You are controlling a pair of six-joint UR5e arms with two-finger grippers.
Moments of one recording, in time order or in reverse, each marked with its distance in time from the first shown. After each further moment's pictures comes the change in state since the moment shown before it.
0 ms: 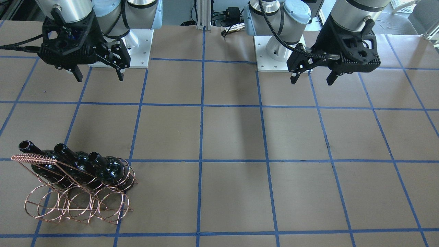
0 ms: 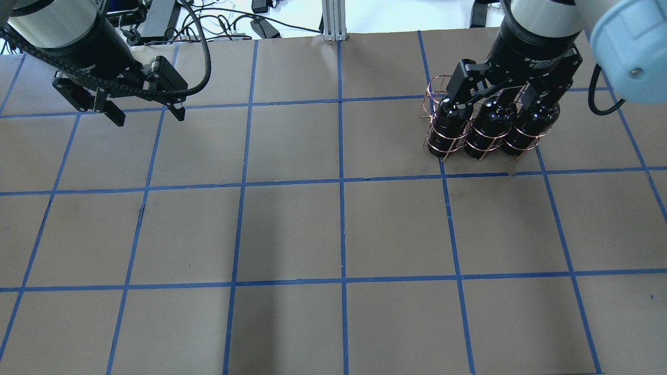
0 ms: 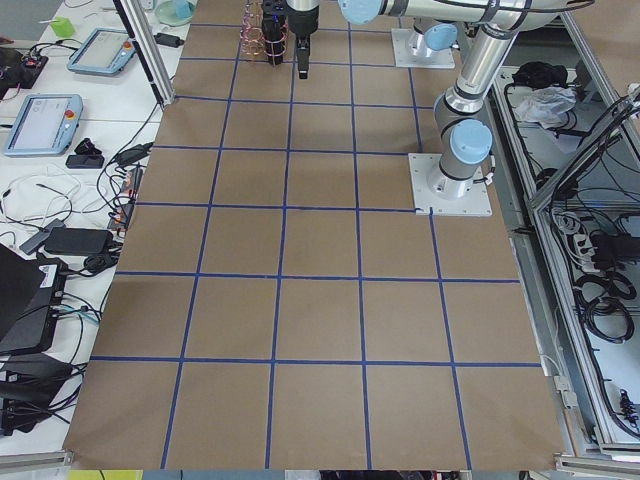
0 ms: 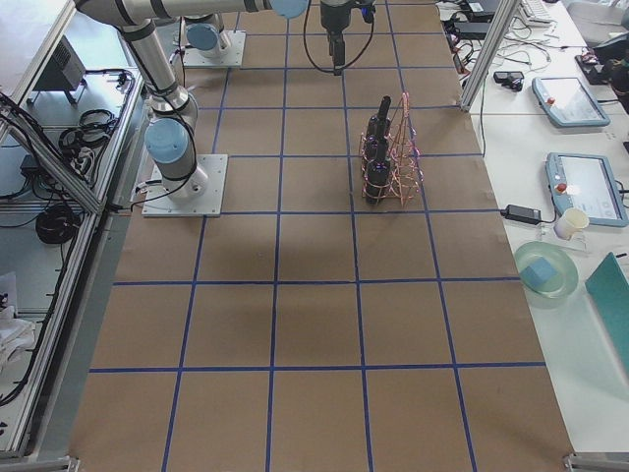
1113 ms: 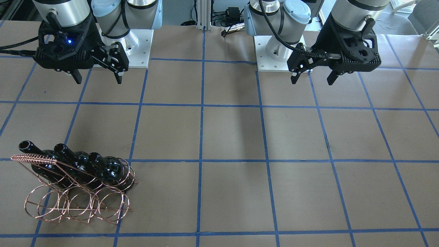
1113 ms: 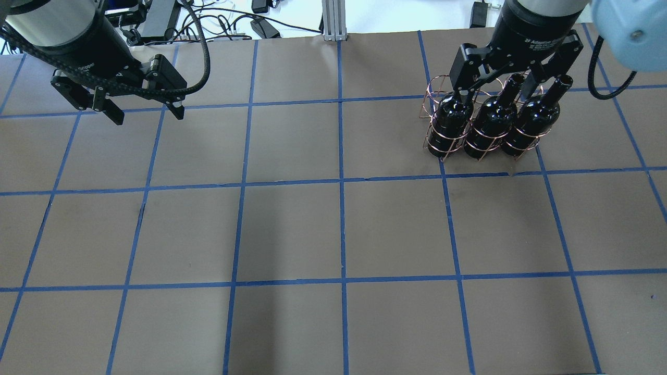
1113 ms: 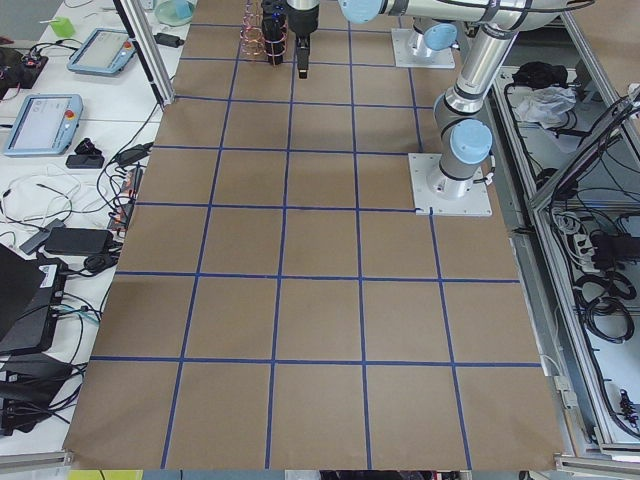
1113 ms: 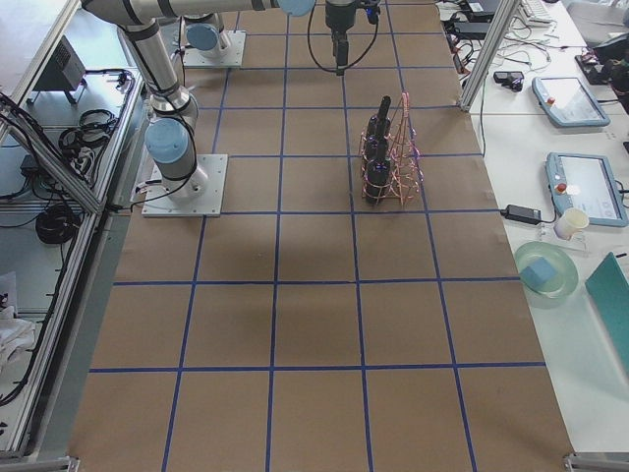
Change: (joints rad) left arm 0.000 0.000 0.005 -0.001 0.000 0.000; right arm -0.001 0.014 -0.018 0.027 -0.008 0.034
